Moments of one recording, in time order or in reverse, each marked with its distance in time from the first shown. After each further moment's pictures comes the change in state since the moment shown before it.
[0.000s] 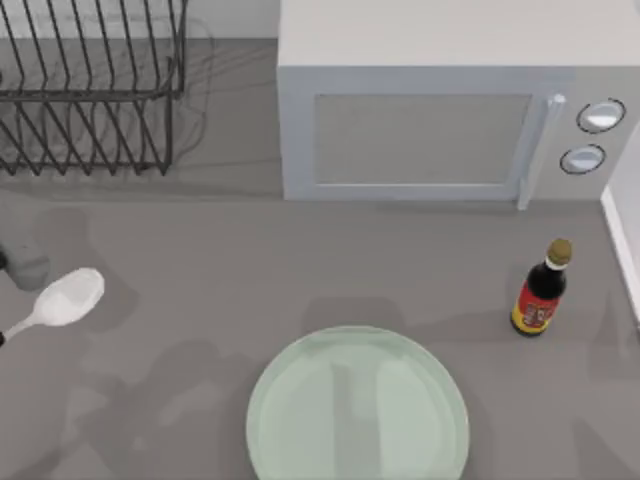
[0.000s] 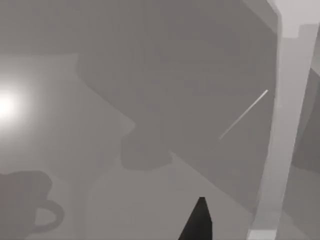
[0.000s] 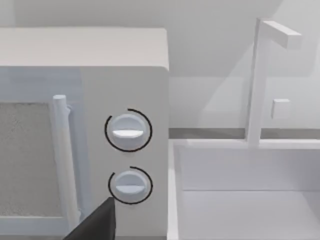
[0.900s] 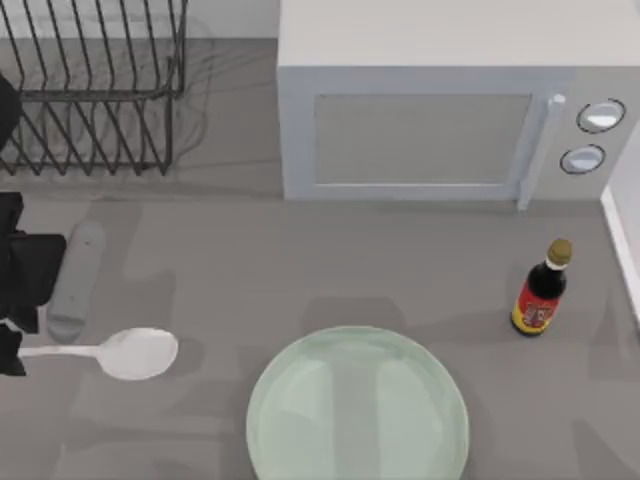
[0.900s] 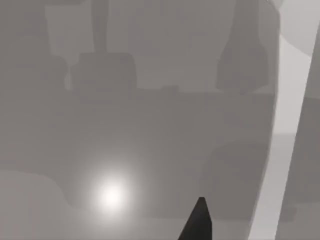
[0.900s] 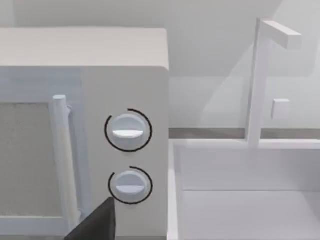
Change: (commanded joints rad) left arm -0.181 0.056 0.093 -0.088 0.029 0.580; right arm 0.000 0.000 0.000 0.000 0.000 0.000
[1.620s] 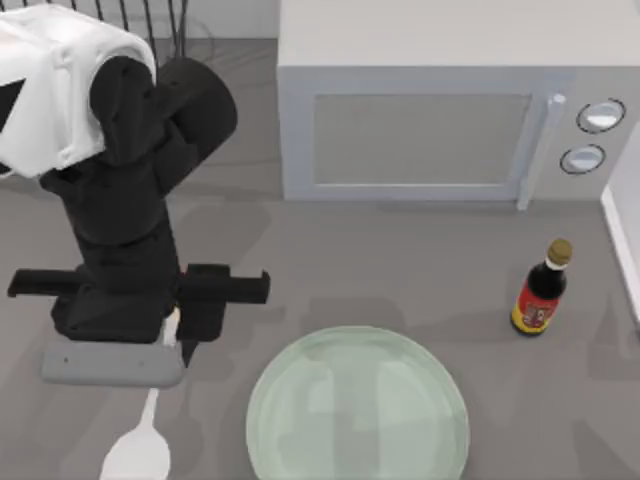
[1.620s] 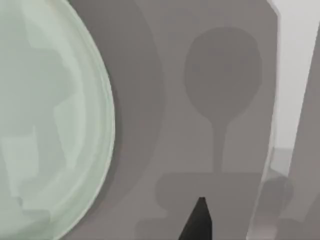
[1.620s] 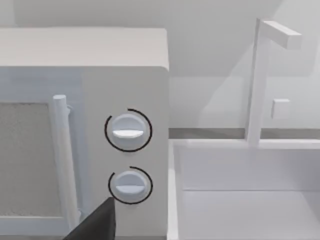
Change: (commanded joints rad) left arm -0.403 0.182 0.195 -0.081 0.023 1.216; right arm 0.000 0.000 0.000 0.000 0.000 0.000
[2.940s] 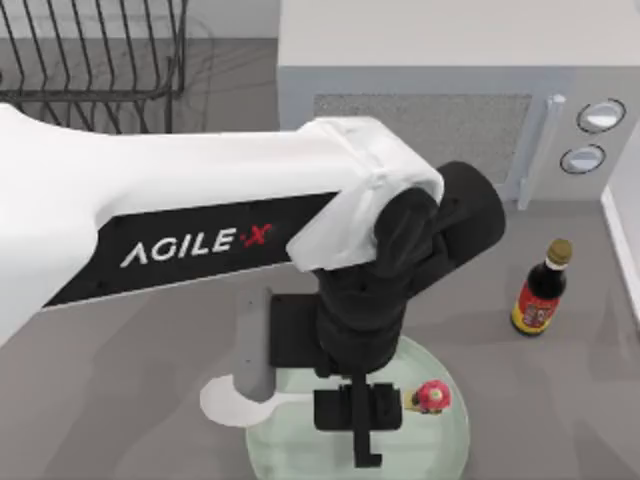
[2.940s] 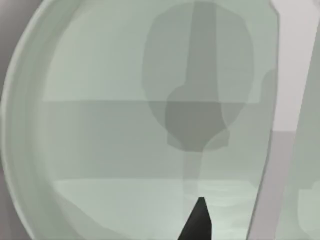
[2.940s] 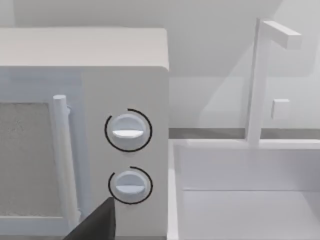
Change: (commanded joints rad) left arm -0.410 0.314 0.193 0.204 -0.082 1.094; right arm 0.000 0.000 0.000 0.000 0.000 0.000
